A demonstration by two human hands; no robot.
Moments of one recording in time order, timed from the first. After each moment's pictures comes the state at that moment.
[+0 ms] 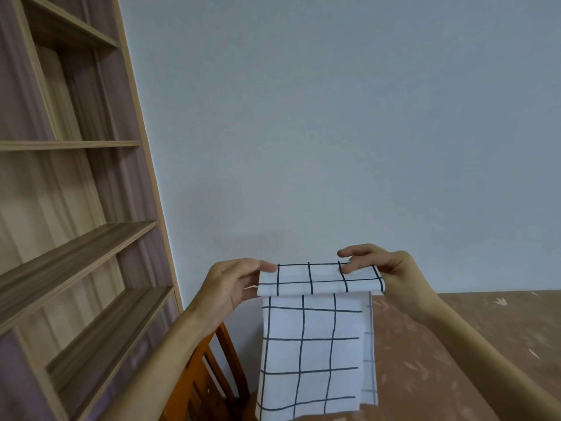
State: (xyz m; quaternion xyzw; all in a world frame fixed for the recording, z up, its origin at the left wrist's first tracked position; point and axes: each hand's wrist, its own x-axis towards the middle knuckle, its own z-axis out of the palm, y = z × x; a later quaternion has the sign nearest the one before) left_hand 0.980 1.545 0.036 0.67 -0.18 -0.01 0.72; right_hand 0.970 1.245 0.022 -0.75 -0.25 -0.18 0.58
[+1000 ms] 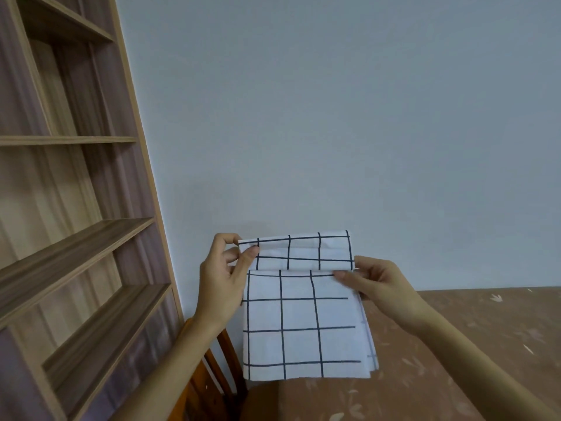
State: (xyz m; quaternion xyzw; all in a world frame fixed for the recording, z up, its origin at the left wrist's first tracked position) left_hand 0.984 1.531 0.024 0.73 -0.18 0.30 0.59; right_hand 0.950 1.270 0.023 -0.74 -0.17 -0.08 0.65
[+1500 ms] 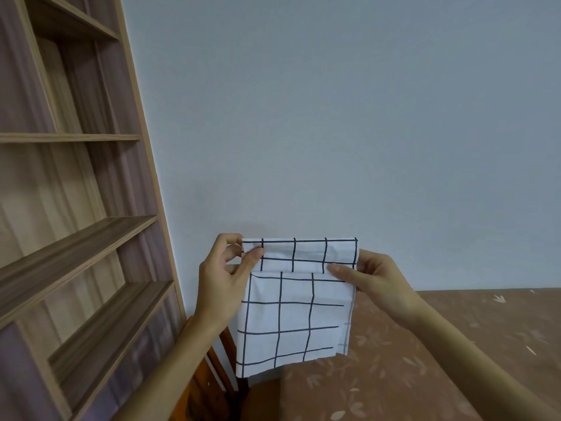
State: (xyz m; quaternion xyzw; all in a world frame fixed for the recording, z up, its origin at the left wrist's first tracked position) left_hand 0.980 1.539 0.021 0.73 -0.18 0.30 0.59; right_hand 0.956 1.282 0.027 -0.73 -0.17 -0.10 0.66
